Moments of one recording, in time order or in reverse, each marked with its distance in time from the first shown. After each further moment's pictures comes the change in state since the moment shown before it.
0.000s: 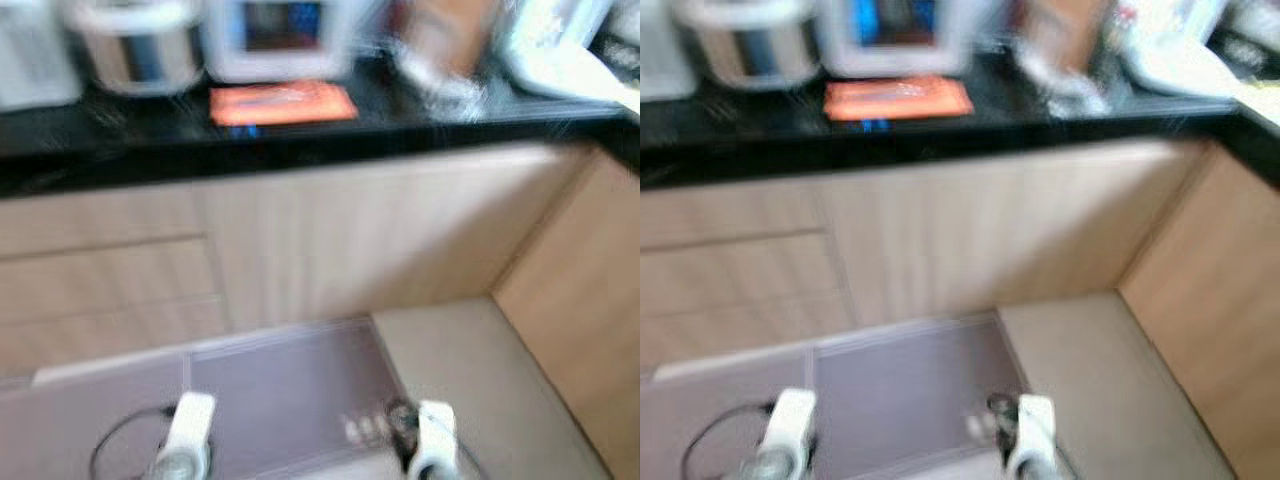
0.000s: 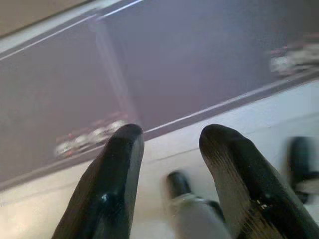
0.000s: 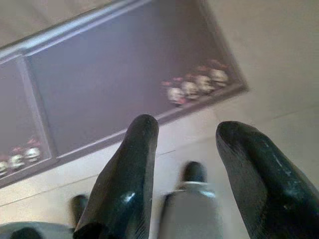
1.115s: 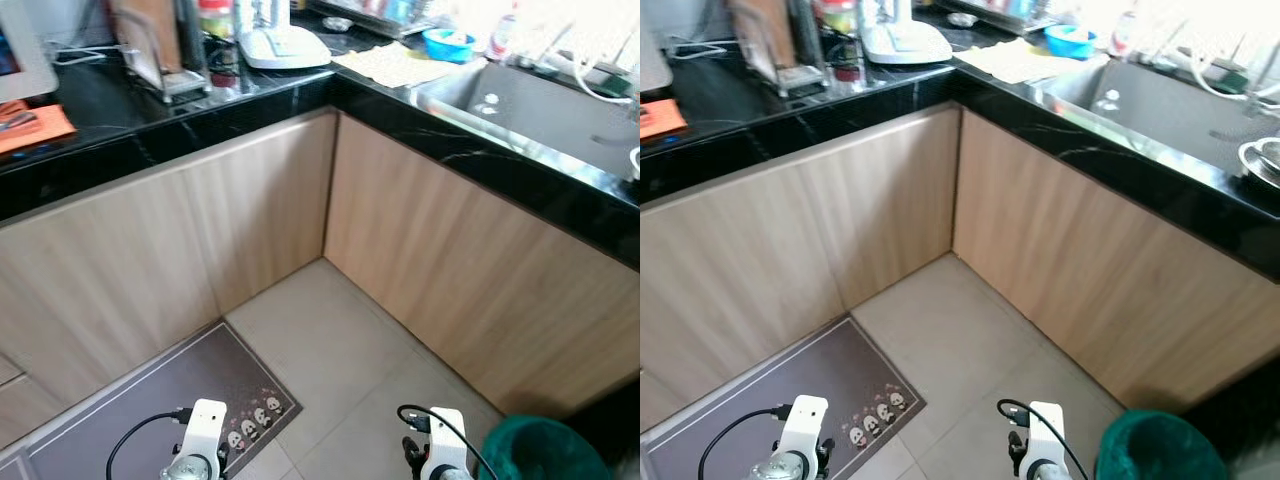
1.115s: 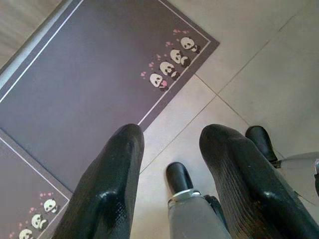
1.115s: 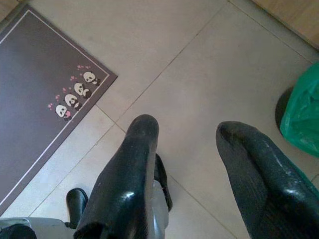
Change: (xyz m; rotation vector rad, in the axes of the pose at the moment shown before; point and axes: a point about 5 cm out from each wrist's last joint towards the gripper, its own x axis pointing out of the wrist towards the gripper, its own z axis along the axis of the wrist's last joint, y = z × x) left arm -0.001 -0.006 -0.007 -0.009 0.016 -0.023; right arm -0.001 -0.004 -0.003 -0.019 0.022 -0.004
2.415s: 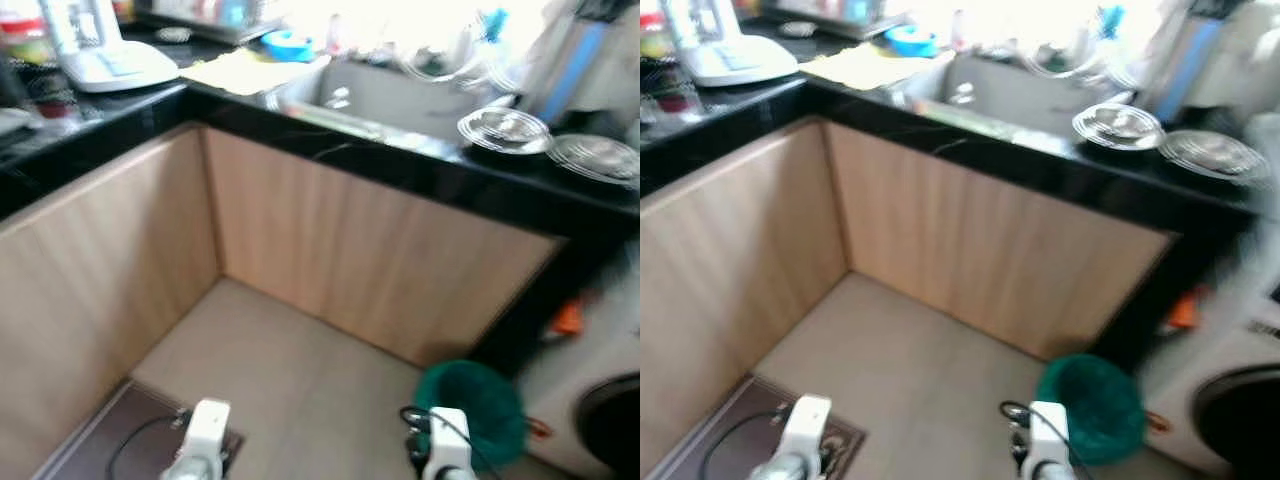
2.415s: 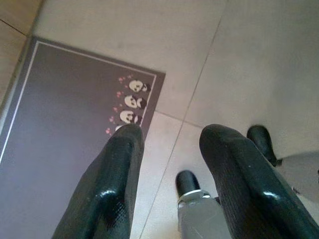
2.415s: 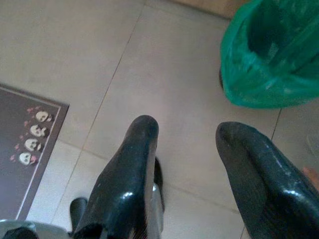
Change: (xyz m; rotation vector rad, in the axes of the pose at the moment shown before) left arm -0.001 0.002 -0.007 0.015 0.019 0.004; right arm 0.000 0.001 -0.001 -0.018 0.009 0.015
